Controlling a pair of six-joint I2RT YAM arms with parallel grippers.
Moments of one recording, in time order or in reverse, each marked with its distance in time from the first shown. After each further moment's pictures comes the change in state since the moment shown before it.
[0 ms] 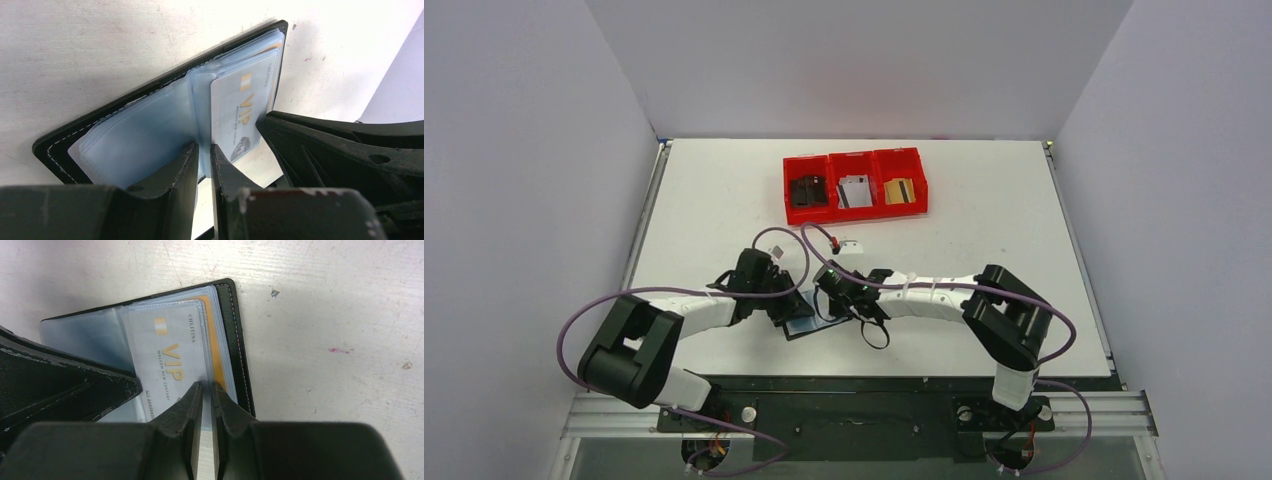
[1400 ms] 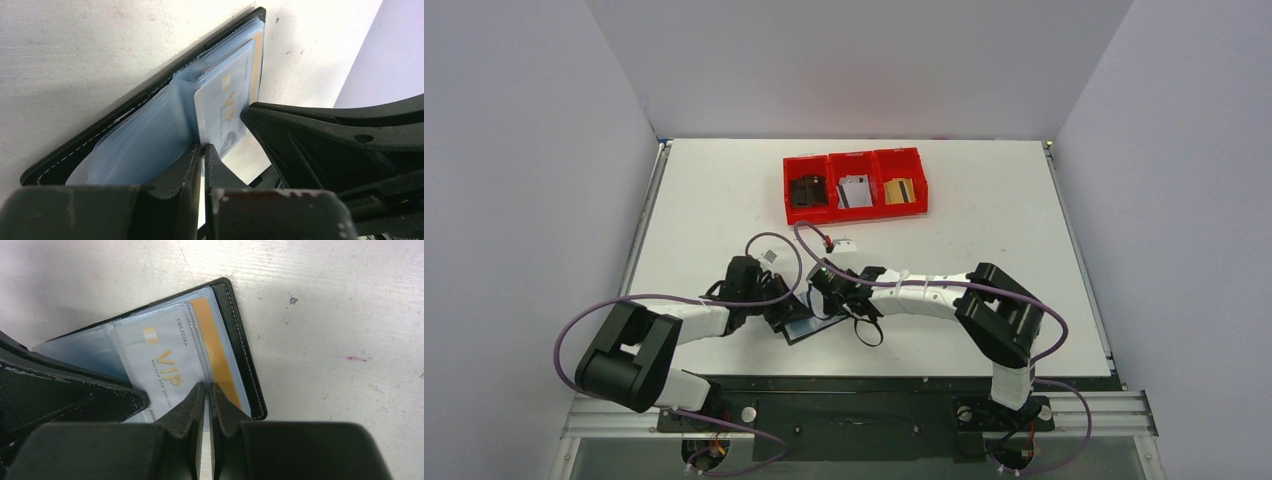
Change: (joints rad) left arm 0.056 -0.024 -0.114 0.184 0.109 -0.060; right arm 0.006 0.045 0.062 -0.029 -0.001 -0.004
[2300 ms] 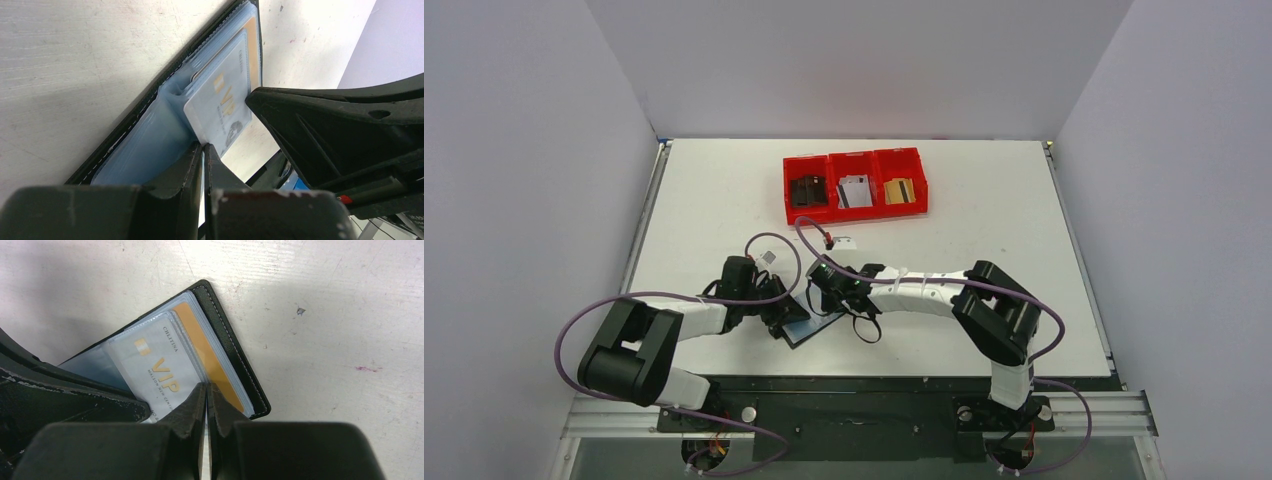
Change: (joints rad) left arm 0.050 0.023 -0.002 -0.014 0.078 0.078; right arm -0.021 0.019 0.016 0.016 -0.016 0.014
